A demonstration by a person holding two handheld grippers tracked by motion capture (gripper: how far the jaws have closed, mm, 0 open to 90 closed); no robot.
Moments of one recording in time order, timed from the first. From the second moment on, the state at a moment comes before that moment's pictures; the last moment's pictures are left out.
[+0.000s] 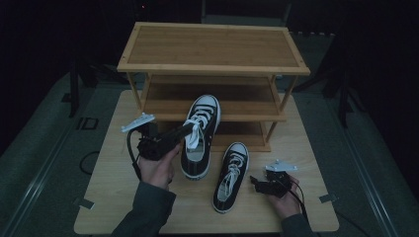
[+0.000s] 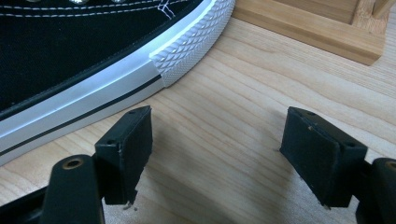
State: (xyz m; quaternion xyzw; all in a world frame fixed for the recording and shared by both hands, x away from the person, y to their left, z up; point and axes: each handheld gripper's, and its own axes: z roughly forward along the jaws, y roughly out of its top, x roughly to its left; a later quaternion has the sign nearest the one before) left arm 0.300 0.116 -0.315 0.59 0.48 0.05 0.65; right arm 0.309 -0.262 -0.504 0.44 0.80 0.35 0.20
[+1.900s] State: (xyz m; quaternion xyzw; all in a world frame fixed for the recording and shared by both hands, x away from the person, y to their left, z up) left arm 0.460 0.104 -0.329 0.55 0.53 0.07 0.64; right arm 0.309 -0.262 -0.504 0.44 0.80 0.35 0.20
